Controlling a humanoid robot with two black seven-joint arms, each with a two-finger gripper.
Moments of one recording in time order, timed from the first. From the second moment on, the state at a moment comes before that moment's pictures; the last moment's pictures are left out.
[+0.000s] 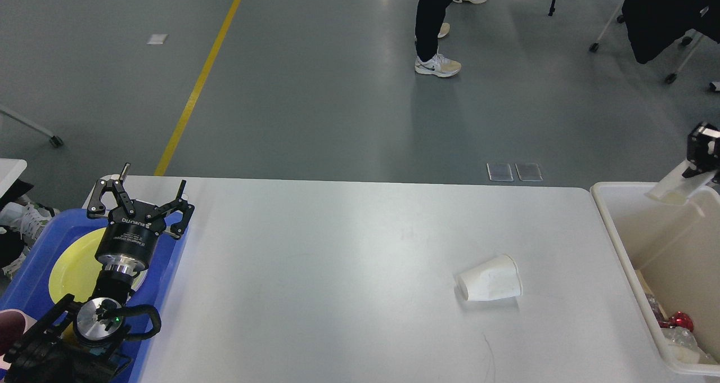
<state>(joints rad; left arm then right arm) -0.34 0.24 -1.19 -0.71 -0.08 -0.61 -0.25 1.90 -0.67 -1.54 1.03 0.25 0.47 -0.03</state>
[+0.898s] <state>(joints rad) -0.34 0.24 -1.19 -0.71 -0.08 -0.61 -0.25 0.60 -0.45 -1.09 0.09 0.25 -0.04 -0.04</state>
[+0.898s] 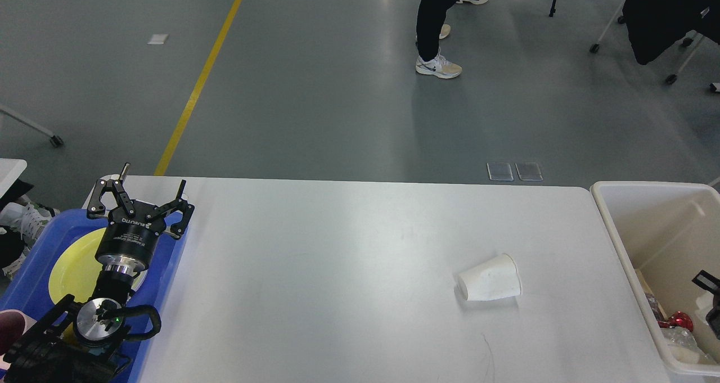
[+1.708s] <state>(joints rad) -0.34 0.24 -1.19 -0.71 -0.08 -0.61 -0.25 0.54 -0.37 -1.08 0.09 0.26 -0.14 -0.04</state>
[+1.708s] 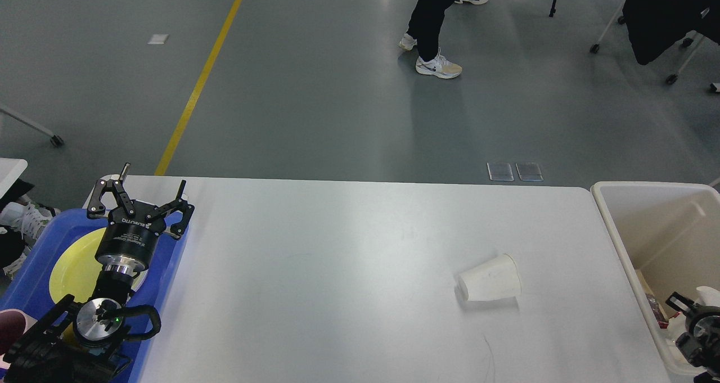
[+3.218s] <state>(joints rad) -0.34 0.24 -1.19 -0.71 -0.08 -0.61 -0.25 2.36 -0.36 -1.38 1.38 0.07 0.81 -0.14</state>
